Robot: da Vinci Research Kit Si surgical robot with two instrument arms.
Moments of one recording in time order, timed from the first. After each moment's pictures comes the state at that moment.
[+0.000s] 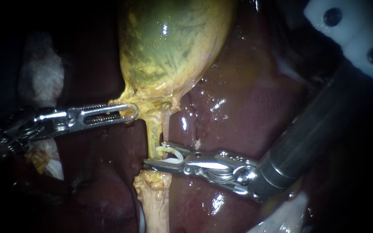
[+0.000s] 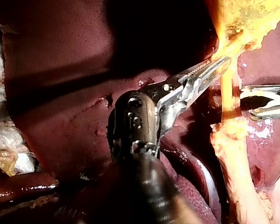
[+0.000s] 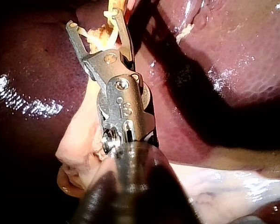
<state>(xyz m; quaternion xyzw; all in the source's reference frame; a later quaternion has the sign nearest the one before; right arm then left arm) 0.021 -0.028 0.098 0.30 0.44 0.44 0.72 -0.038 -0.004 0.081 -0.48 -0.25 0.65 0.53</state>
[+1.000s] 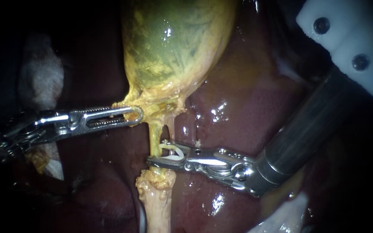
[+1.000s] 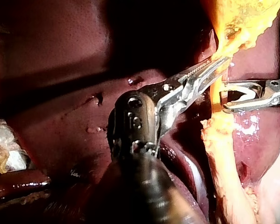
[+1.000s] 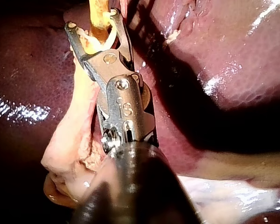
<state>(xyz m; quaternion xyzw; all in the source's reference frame) 0.020 -0.028 0.101 0.30 0.44 0.44 0.72 -0.040 -0.004 0.078 -0.48 -0.26 0.65 0.53</state>
